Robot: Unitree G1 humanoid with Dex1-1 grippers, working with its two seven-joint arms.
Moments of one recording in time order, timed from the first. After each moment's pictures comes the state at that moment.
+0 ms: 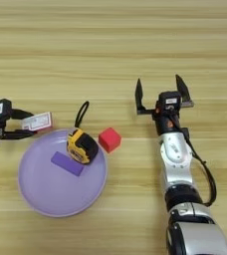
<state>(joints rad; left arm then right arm) -0.49 0.63 -0.20 0.45 -0.08 -0.10 -1.21 -0.42 -0.17 -0.14 0.80 0.03 -0.77 0.09</state>
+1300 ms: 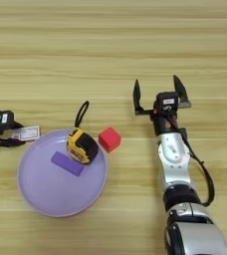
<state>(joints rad) -0.63 0.59 -0.29 0.87 0.15 -0.32 -1.18 -0.42 -0.16 -0.14 0.80 0.02 -0.78 0.08</state>
